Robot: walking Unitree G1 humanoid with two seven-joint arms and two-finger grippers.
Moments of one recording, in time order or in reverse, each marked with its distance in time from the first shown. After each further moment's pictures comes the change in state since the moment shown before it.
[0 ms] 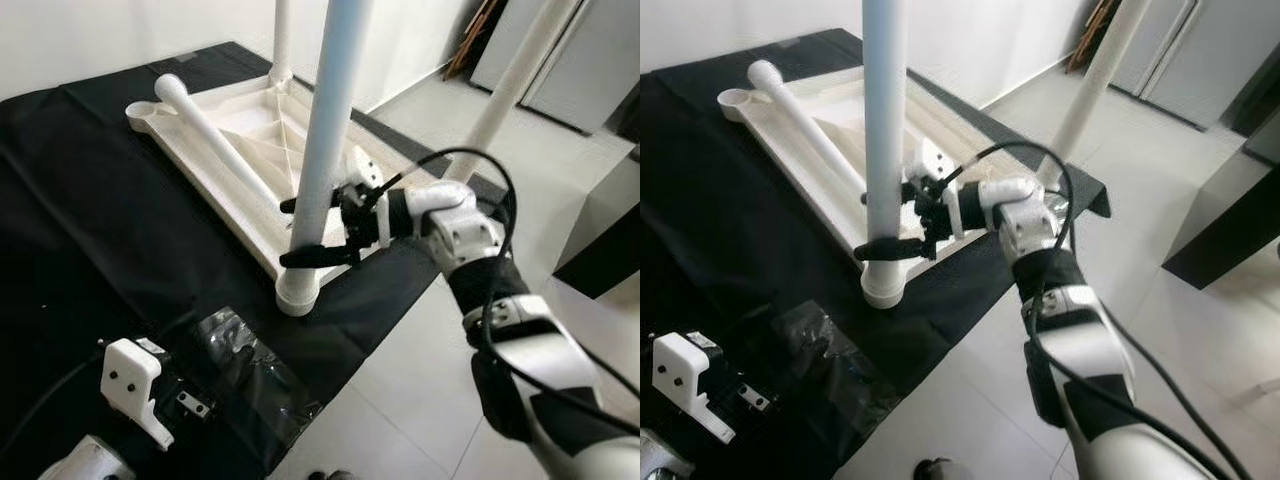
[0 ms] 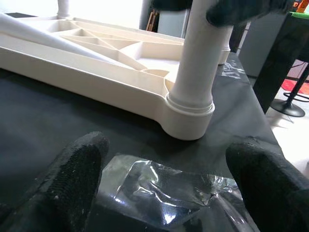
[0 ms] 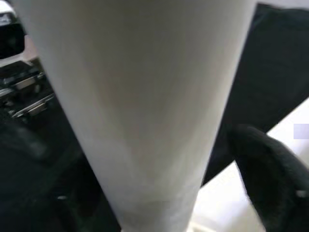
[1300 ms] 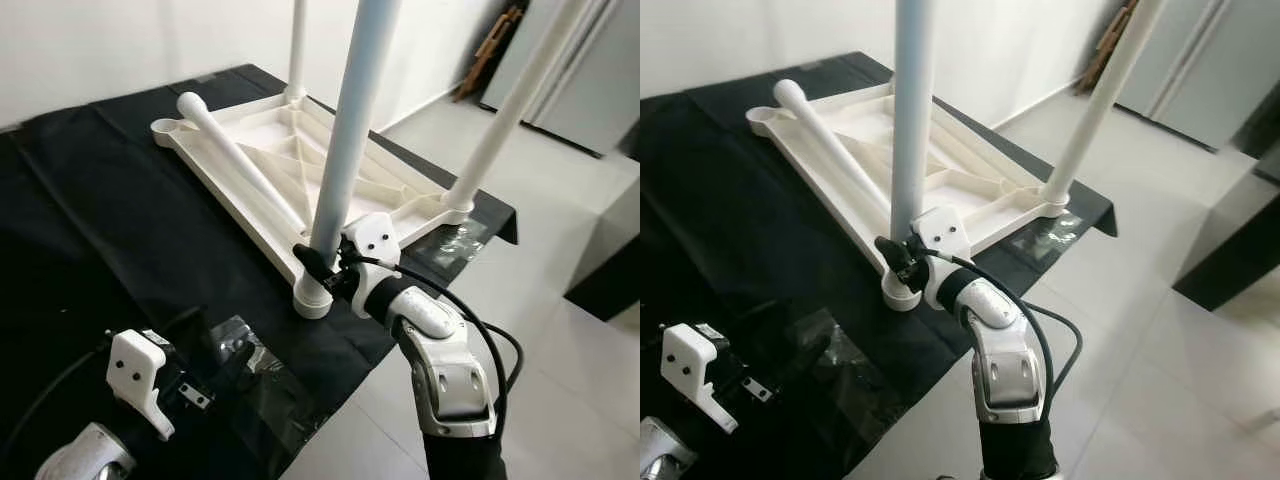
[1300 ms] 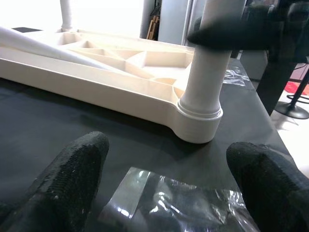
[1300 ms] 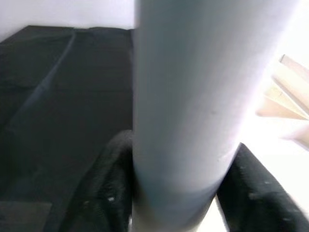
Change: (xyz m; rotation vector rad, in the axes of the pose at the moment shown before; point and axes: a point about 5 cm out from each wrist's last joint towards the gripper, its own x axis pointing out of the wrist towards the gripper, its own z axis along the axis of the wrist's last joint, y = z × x) left arm 0.007 0.009 -0.007 0.007 0.019 -0.001; right arm 0.040 0.085 -0.045 0.247 0.004 -0.856
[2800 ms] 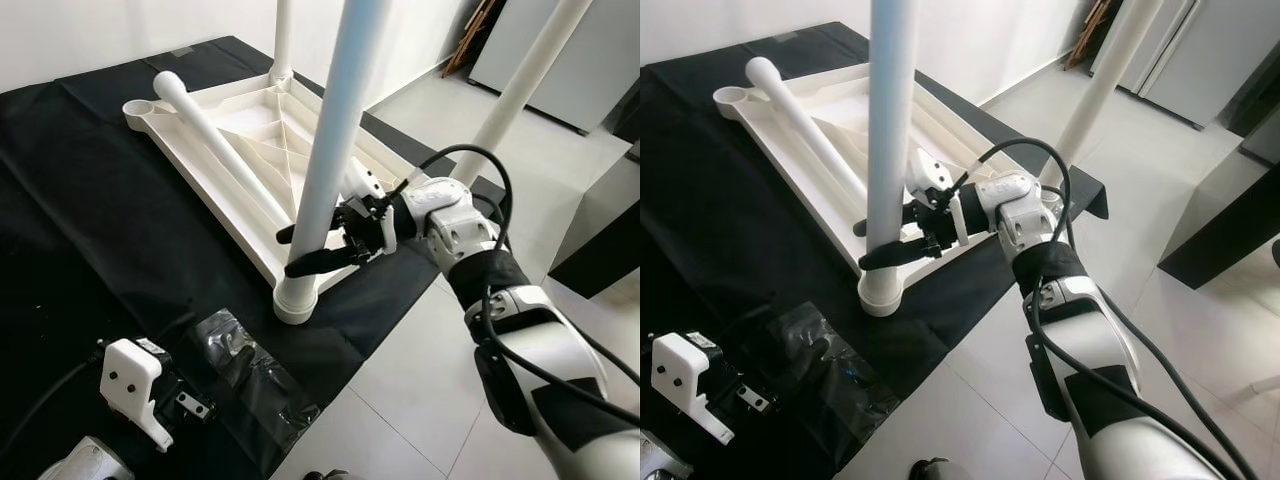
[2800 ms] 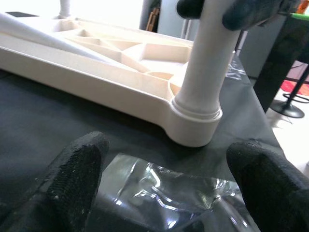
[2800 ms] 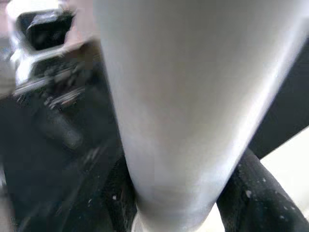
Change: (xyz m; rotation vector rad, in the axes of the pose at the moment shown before) left arm -0.007 -0.009 0.005 -0.007 -0.003 0.005; right arm 0.017 -0.070 0.051 -0.253 -0.056 0.864
